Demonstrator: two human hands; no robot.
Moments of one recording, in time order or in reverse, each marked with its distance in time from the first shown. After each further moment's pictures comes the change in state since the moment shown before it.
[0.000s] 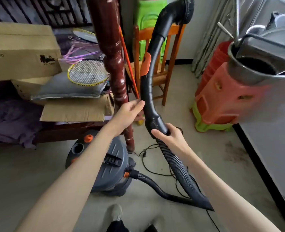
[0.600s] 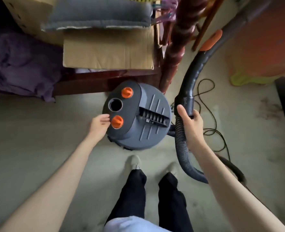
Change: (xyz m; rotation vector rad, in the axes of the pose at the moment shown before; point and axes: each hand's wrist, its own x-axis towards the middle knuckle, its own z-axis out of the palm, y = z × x) left_hand -0.083 -0.281 -0.267 0.368 0.340 -0.540; right_hand 0.021 0.061 0.247 0.324 0.337 0.452
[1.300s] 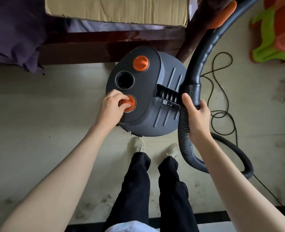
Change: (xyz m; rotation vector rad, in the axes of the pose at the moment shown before) left_hand 0.054 -0.053 0.027 0.269 0.013 0.500; right_hand 0.020 0.069 0.067 -0.031 0.052 0.098
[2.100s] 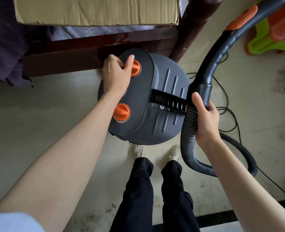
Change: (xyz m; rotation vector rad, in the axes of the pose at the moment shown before) left_hand 0.111 0.051 0.014 -0.046 0.222 -0.202; right_hand 0.027 0.011 -0.010 0.204 0.090 0.074
